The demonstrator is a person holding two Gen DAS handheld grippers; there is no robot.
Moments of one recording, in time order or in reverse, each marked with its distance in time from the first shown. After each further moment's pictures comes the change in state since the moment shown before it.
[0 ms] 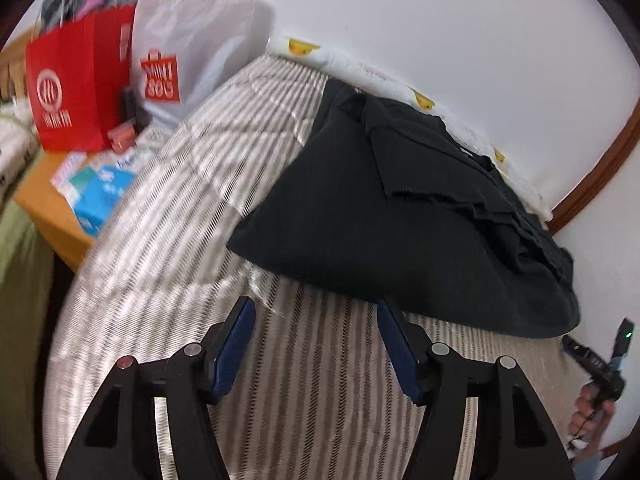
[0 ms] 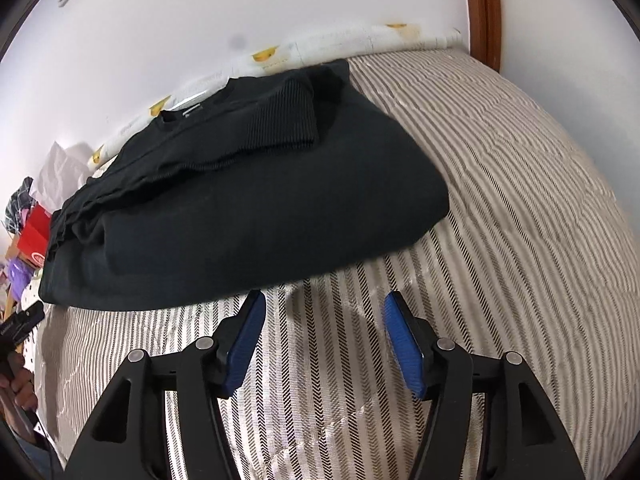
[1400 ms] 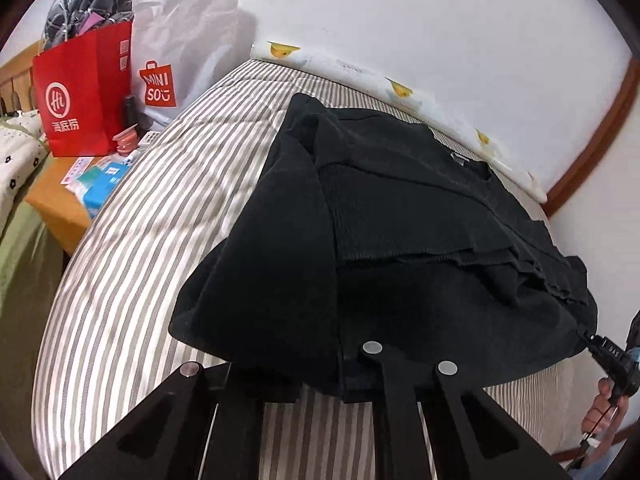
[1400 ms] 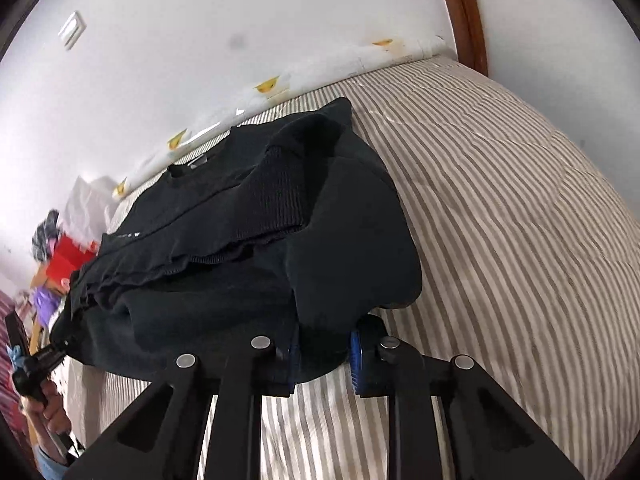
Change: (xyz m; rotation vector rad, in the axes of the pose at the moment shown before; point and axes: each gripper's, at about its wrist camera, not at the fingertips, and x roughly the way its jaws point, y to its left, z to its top) left arm -0.035 -0.037 -0.044 0.075 -0.019 0.058; right arm -0.048 -0.023 -0.024 0.056 -0.056 0.100
